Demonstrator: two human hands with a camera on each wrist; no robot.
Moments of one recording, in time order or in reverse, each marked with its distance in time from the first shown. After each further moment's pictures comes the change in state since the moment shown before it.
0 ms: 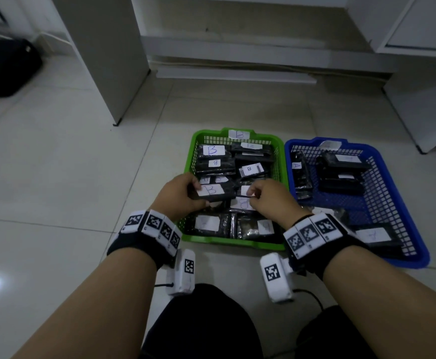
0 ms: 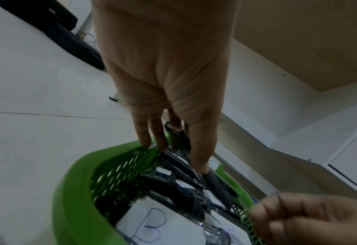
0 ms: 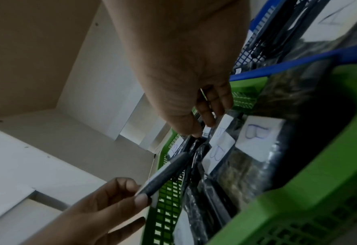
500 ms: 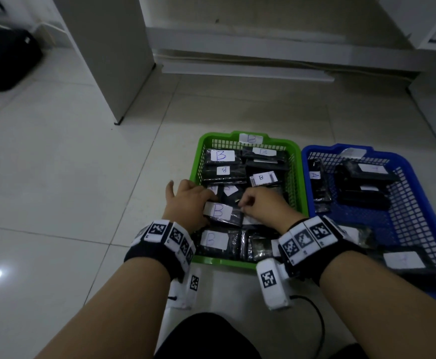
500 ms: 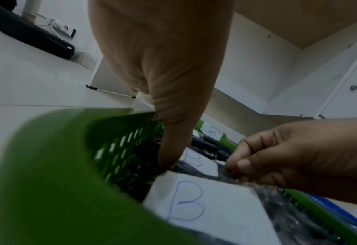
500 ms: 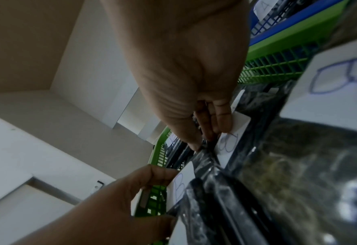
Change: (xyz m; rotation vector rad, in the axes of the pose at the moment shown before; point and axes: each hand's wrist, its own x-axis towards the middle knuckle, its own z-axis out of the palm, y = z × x) left_hand 0.034 -0.016 0.023 0.622 -0.098 0.090; right_hand 0.051 -0.012 0.030 0.043 -0.134 -0.030
